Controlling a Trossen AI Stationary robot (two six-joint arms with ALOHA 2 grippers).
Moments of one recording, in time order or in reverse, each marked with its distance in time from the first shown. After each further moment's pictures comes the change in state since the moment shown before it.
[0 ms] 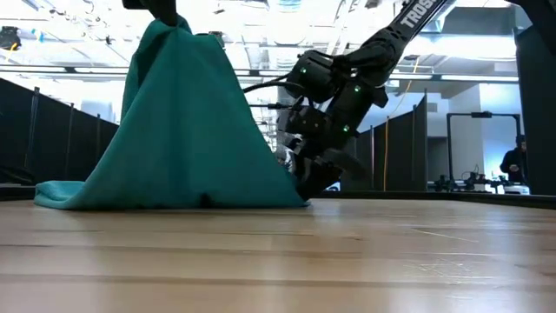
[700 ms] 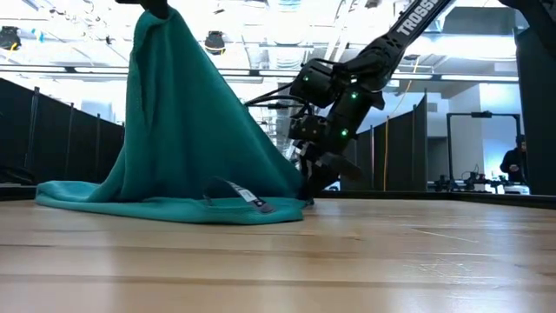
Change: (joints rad) left arm -0.030 -0.003 0.000 -0.002 -0.001 -0.027; right arm -0.084 -0.009 0.015 -0.019 0.057 -0.018
